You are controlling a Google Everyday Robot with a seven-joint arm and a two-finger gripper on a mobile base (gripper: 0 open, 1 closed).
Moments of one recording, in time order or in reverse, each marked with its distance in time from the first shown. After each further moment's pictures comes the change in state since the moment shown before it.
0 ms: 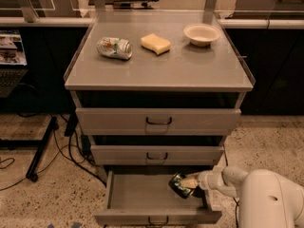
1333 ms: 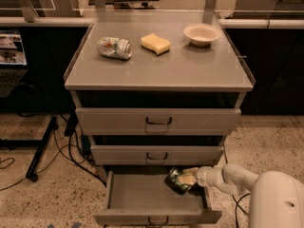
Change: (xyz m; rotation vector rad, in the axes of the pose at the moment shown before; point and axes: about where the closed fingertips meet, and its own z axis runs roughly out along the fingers) arm -0.036 0.021 -0.015 -0.024 -0.081 -0.117
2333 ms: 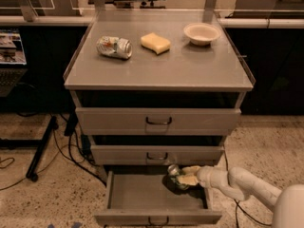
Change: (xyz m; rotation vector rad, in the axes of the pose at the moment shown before) arm -0.036 0.018 -0.029 0.003 -0.135 -0.100
